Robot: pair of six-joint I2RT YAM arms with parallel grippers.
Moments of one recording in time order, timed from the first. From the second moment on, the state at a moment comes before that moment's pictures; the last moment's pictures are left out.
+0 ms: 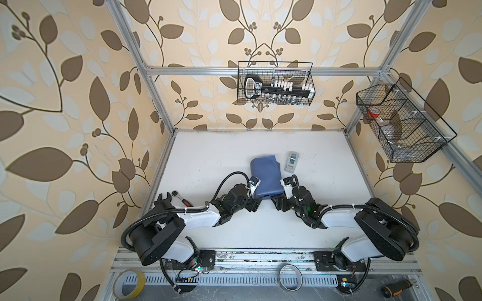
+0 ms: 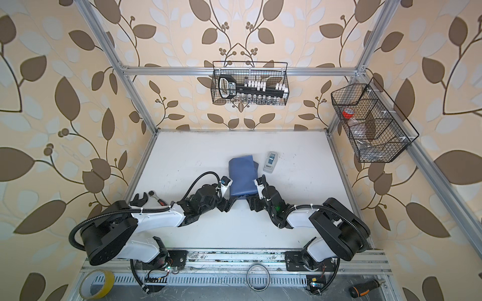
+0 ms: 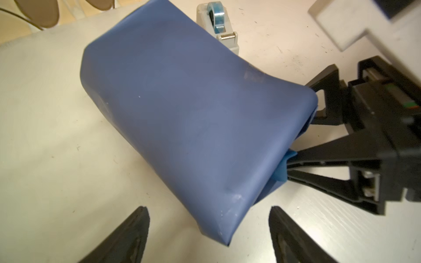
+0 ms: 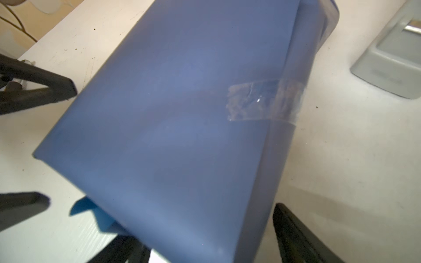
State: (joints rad) left arm -0.80 1.38 0.48 0.37 -0.05 -0.06; right arm 0.65 1.49 0.36 0.52 0.05 0.32
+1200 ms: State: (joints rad) left arm -0.80 1.55 0.54 0.47 0.02 0.67; right arm 0.63 1.51 0.36 0.55 0.02 0.35
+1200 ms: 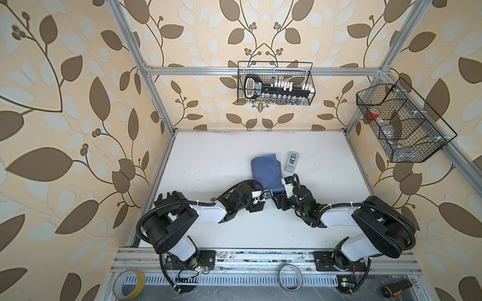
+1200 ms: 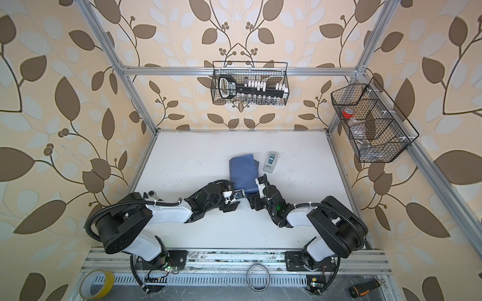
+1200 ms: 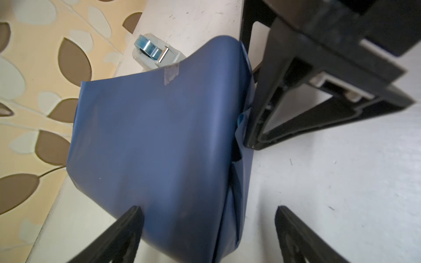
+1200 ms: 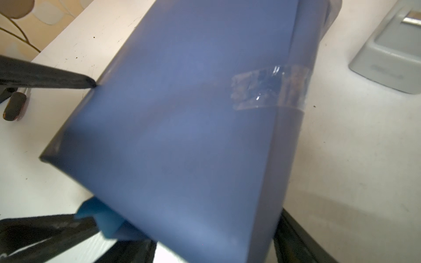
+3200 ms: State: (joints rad) left arm -0.79 1.74 0.53 0.84 0.07 0.67; right arm 0.56 1.51 0.36 0.56 -0.03 0.36
